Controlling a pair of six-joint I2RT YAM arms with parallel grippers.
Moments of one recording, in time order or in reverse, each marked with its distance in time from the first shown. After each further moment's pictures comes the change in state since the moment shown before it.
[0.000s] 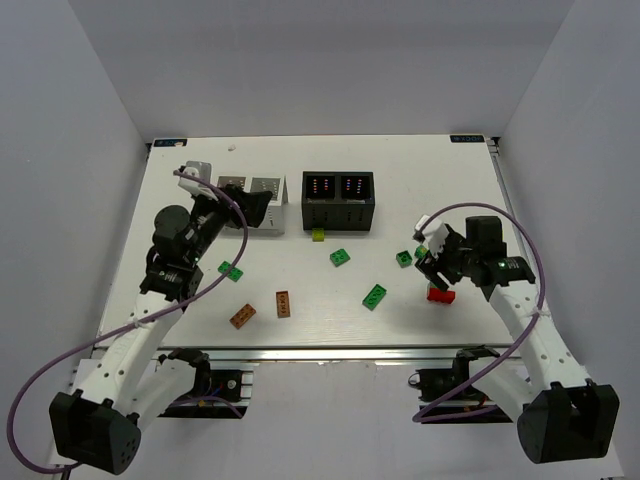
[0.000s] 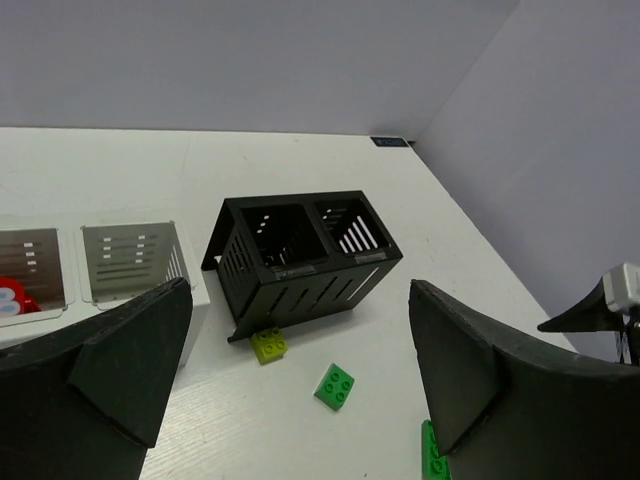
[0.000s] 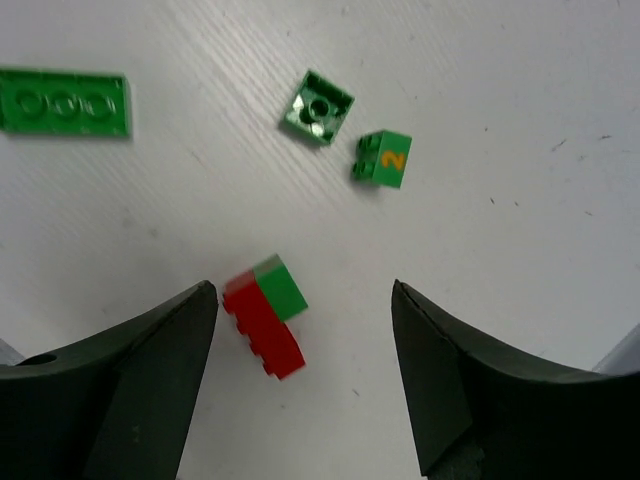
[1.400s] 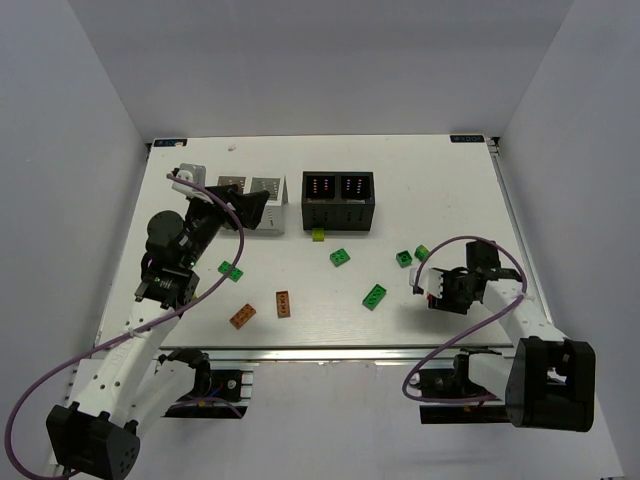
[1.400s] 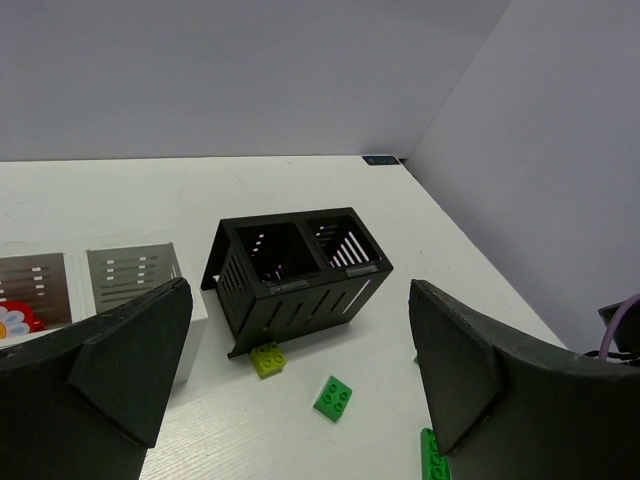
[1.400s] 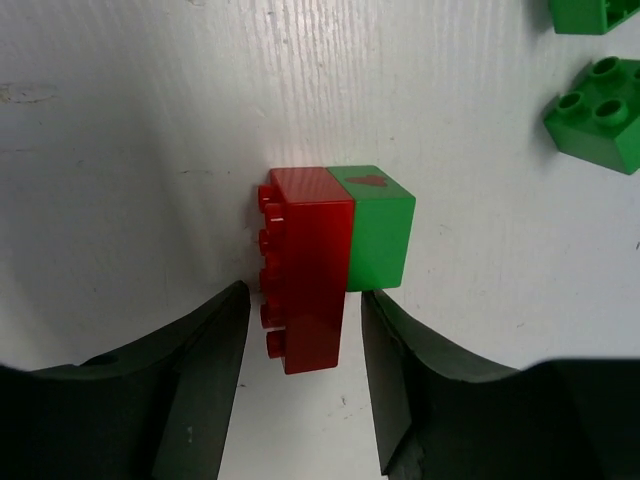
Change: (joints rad) left arm 0.000 -0.067 -0.002 0.002 0.007 0.017; right arm -0.172 0.154 -0.234 -0.002 -0.008 -0.772
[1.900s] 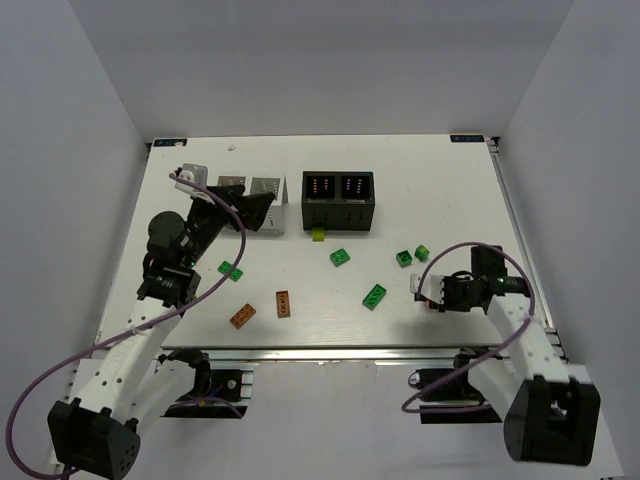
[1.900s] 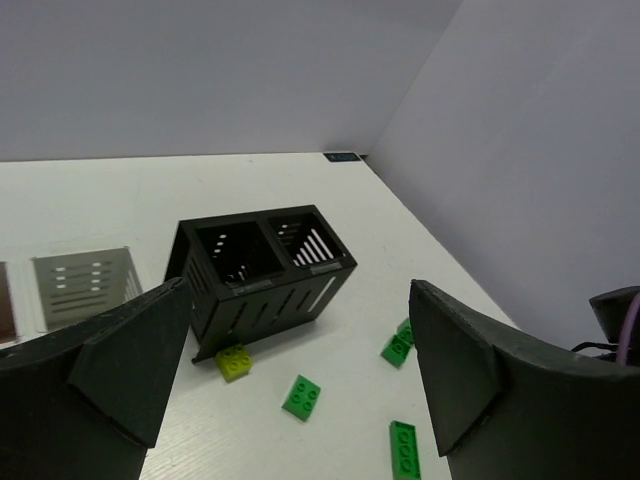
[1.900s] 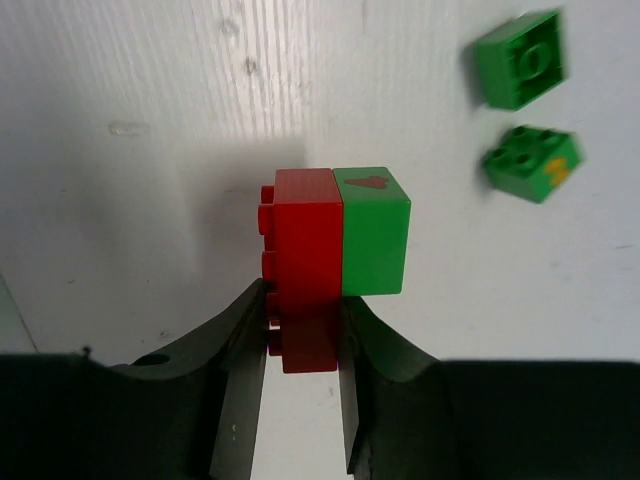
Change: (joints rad) left arm 0.000 0.008 -0.014 0.050 0.061 -0.037; right arm 0.000 -0.142 0.006 -0.119 -0.088 -0.053
